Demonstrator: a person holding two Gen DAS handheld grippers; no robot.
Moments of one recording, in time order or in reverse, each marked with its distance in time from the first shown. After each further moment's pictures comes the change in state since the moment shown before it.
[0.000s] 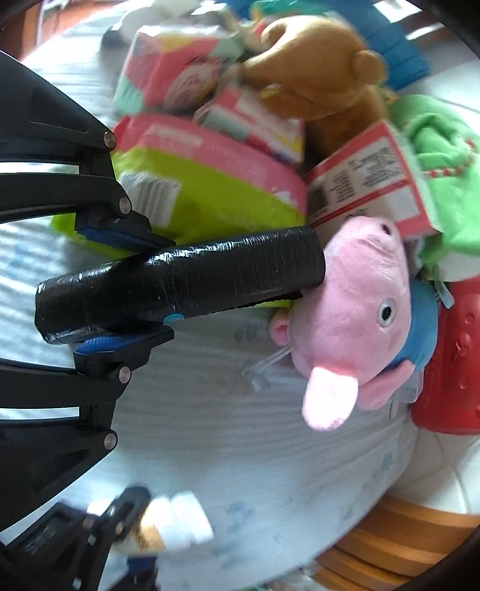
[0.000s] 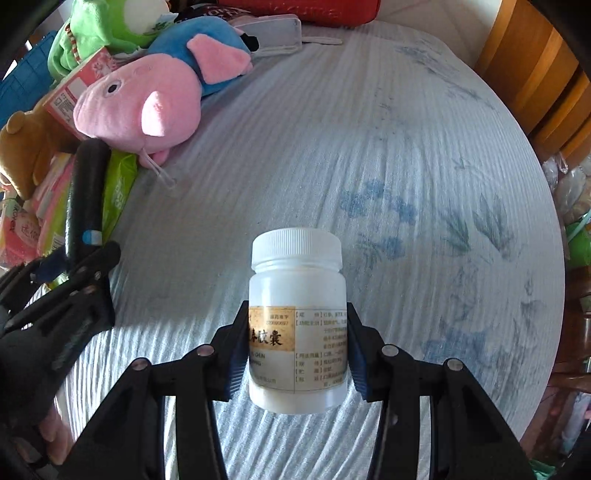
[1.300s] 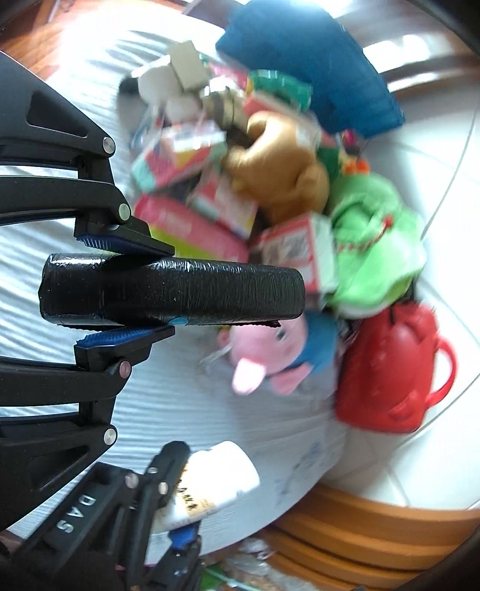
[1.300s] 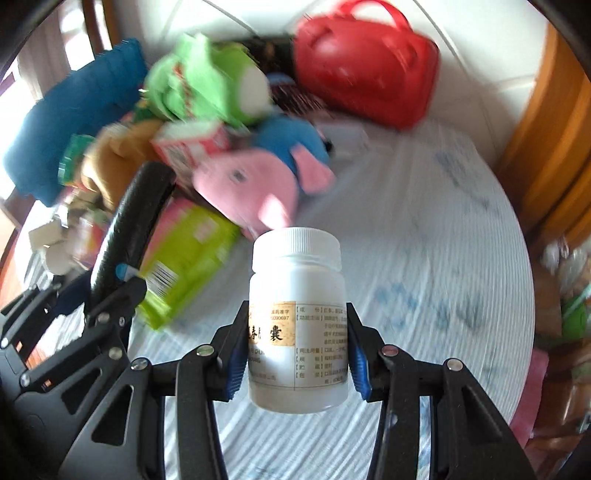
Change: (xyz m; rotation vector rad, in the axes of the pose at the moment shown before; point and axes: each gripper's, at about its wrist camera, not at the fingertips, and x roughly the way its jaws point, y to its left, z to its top) left arm -0.126 0.044 -0.037 -0.053 -0.234 0.050; right arm -0.133 0.058 0.029 -0.203 -0.259 0.077
